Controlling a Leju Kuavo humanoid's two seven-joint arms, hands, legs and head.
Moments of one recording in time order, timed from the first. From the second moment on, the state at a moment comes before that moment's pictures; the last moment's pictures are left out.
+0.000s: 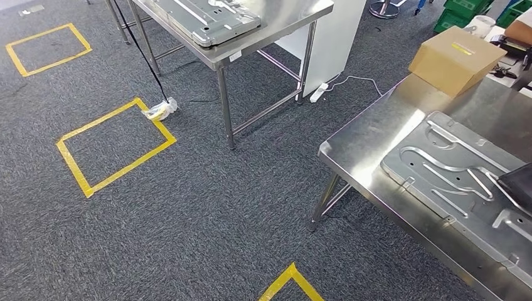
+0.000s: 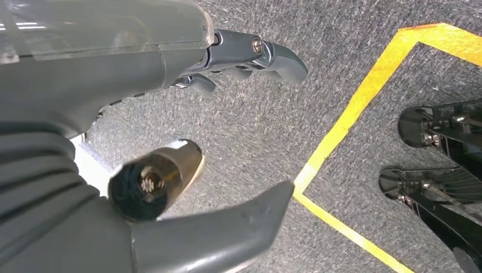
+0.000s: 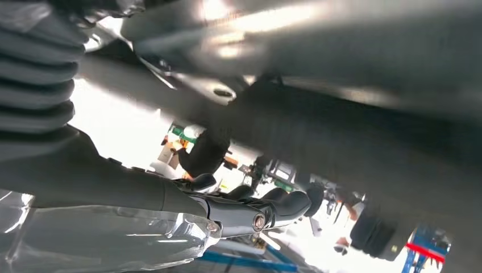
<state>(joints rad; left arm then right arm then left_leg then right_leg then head) 0.23 0.19 0.12 0.01 -0.30 -0.44 -0.41 -0.05 -0.67 -0.56 -0.91 1.18 -0.11 0.10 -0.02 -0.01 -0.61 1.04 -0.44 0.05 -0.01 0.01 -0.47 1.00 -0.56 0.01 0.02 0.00</state>
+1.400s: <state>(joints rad) 0.23 0.16 0.14 0.01 -0.39 -0.41 -0.48 -0.02 -0.42 0.62 -1.97 1.11 -0.33 -0.07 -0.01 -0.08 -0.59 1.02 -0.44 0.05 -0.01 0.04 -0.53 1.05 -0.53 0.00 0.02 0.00</state>
